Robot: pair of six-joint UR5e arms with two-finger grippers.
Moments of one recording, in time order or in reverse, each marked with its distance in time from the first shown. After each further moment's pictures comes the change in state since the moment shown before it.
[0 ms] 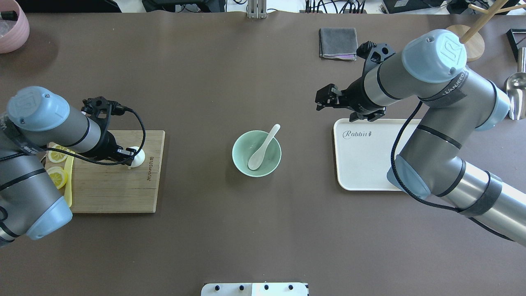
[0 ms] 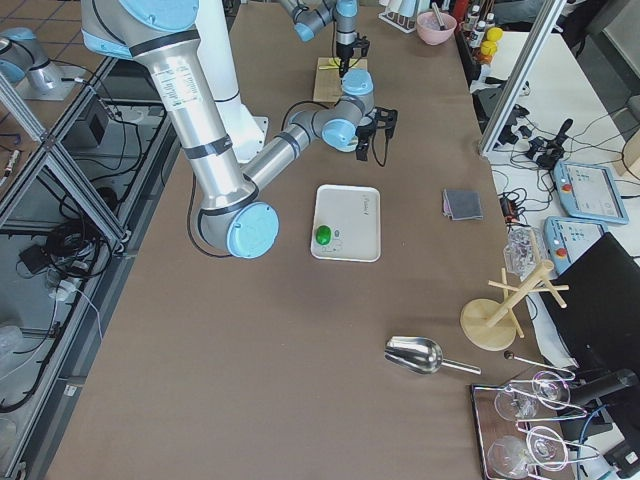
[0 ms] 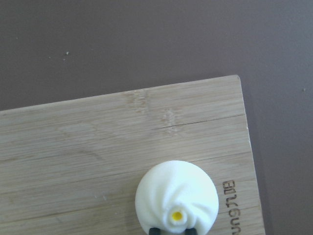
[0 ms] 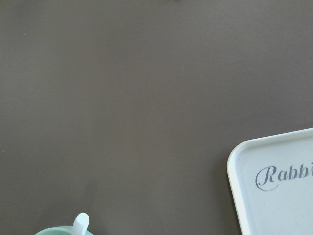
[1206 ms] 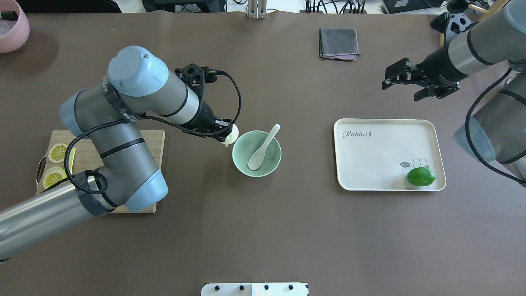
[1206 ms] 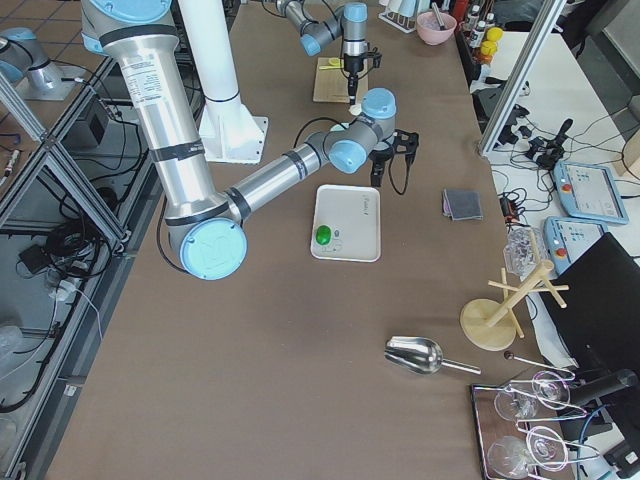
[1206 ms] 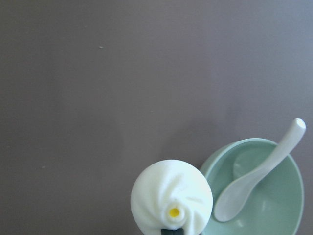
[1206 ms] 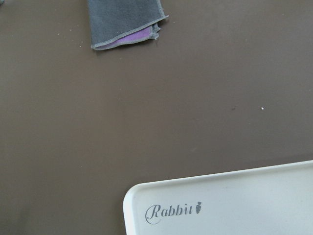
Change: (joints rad) left arm 0.071 -0.463 0.164 0.002 -0.029 -0.229; right arm 0.261 -0.157 0.005 0.003 0.229 -0.243
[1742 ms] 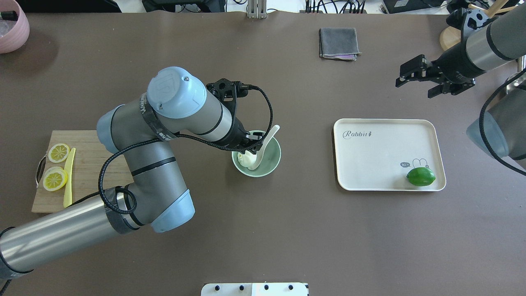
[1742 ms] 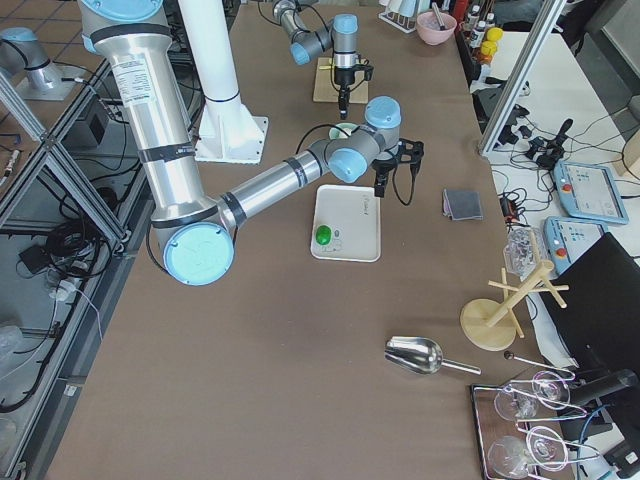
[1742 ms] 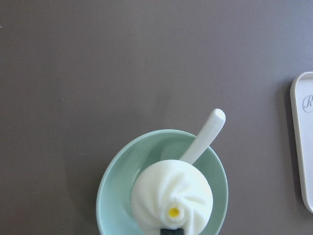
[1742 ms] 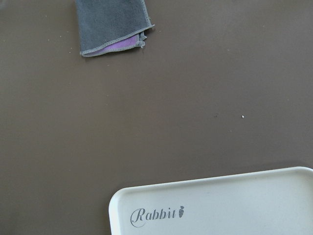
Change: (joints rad) left arm 0.077 -0.044 0.003 -0.003 0.078 -0.045; right arm 0.034 -0.018 -0.004 -0.002 0.023 -0.039
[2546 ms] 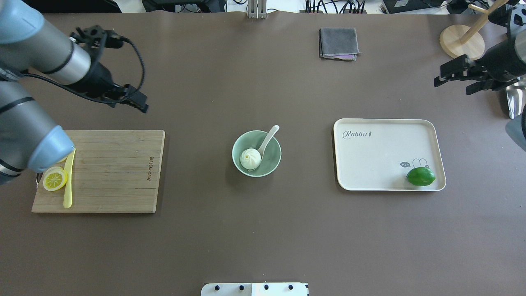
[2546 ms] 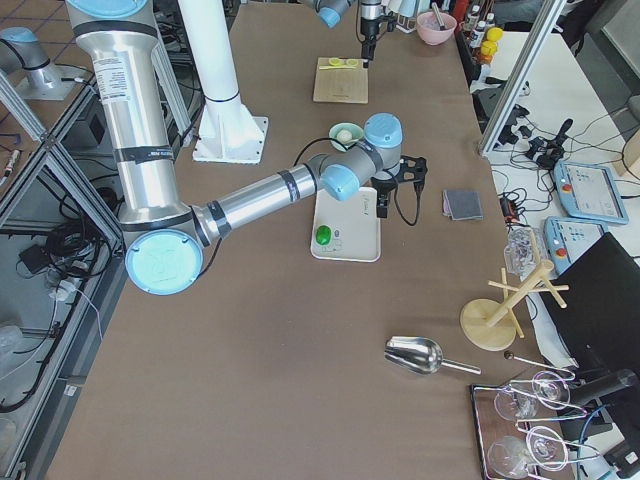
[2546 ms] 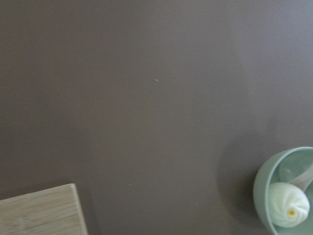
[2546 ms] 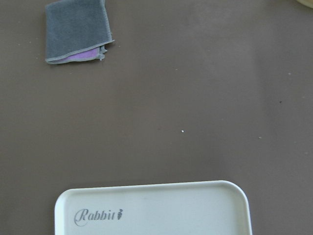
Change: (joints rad) left arm -0.413 0.362 -0.158 0.108 -0.265 0.534; right arm 0.127 -0.117 0.006 0.002 0.055 -0.235
